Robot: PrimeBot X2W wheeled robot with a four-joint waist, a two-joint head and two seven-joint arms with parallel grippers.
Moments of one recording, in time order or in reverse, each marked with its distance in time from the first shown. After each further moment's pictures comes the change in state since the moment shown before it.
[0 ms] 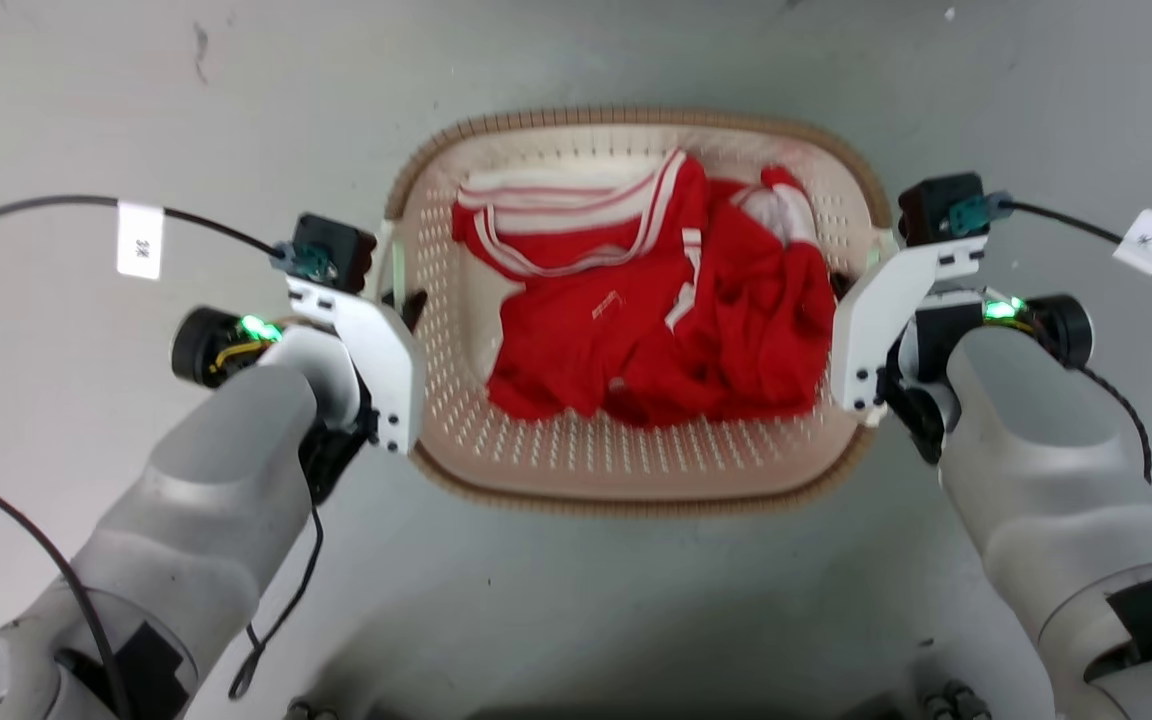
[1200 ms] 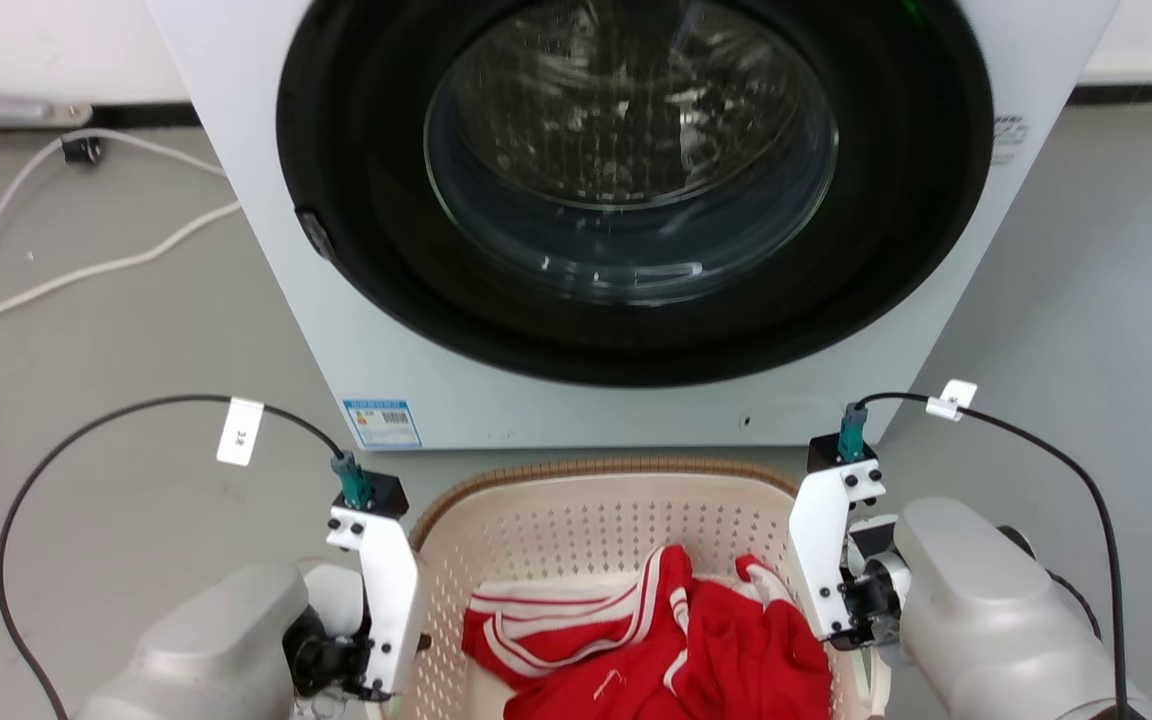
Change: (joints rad) left arm 0.258 0.129 -0.182 -0.214 -0.319 0.001 0.570; right arm 0.241 0.010 0.226 -0.047 0.157 -0.002 0.697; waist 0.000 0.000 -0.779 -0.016
